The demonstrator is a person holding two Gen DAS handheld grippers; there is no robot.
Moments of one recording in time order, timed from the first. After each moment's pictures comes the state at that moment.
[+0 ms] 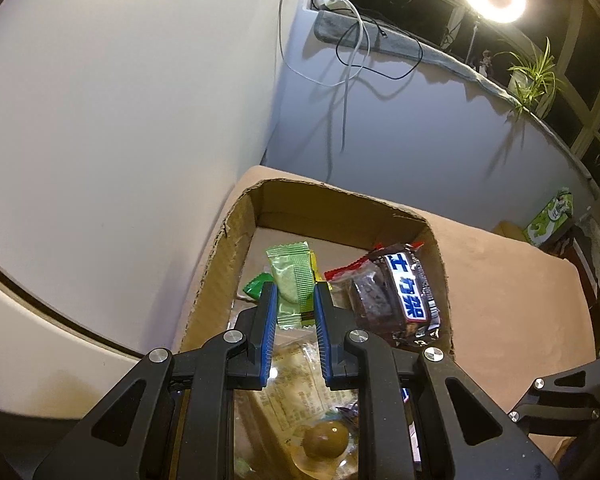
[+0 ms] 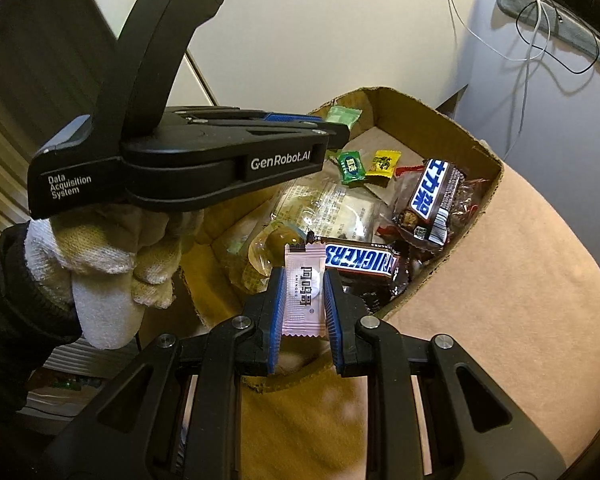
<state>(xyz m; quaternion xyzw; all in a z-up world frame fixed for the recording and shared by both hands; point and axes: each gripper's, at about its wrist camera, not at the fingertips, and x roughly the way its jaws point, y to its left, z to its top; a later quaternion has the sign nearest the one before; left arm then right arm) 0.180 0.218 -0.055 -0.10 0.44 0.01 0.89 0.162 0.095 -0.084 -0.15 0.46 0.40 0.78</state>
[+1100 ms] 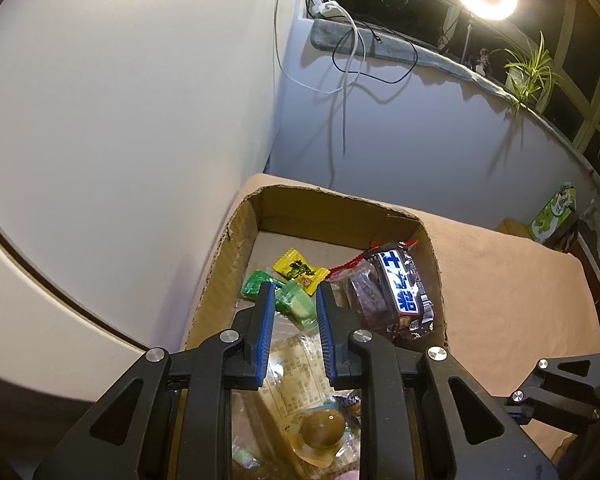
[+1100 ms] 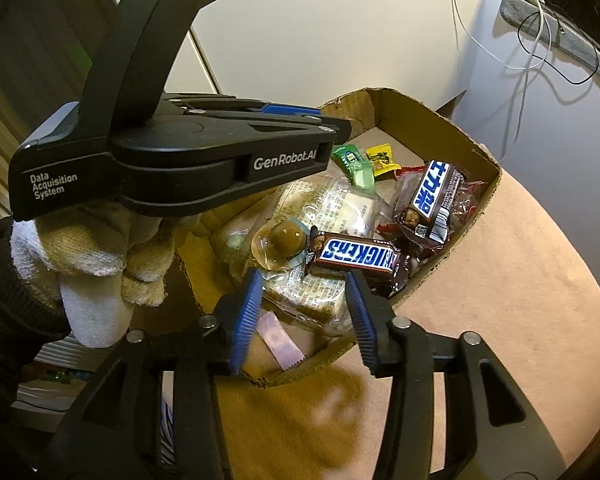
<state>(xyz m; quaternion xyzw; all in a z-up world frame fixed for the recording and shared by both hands) 0.171 0.211 -0.046 -0.08 0.43 0.02 0.90 0.154 0.100 -0.084 -0.17 0.46 0.39 0.78</state>
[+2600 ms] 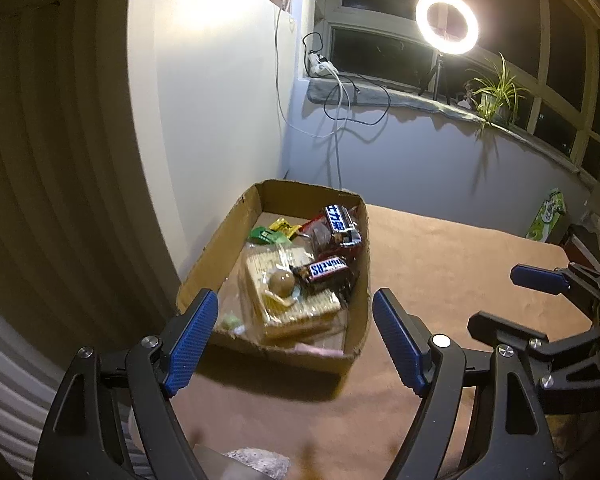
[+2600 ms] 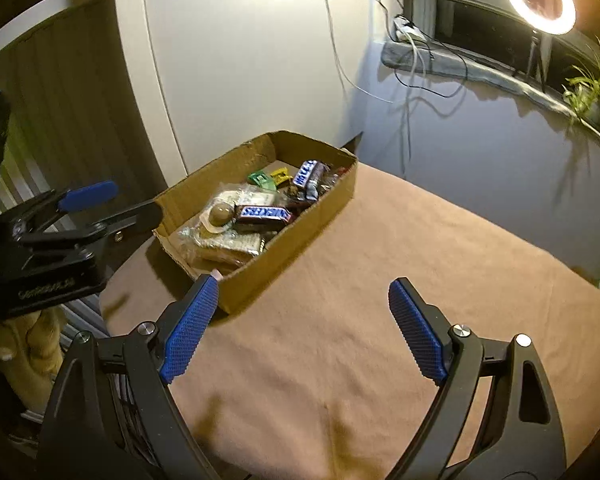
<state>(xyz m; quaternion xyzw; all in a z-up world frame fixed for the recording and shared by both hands) 0.015 0.146 -0.016 -0.05 0.32 0.07 0.94 0.061 -0.014 -0.057 -0.12 0.34 0.26 0.90</state>
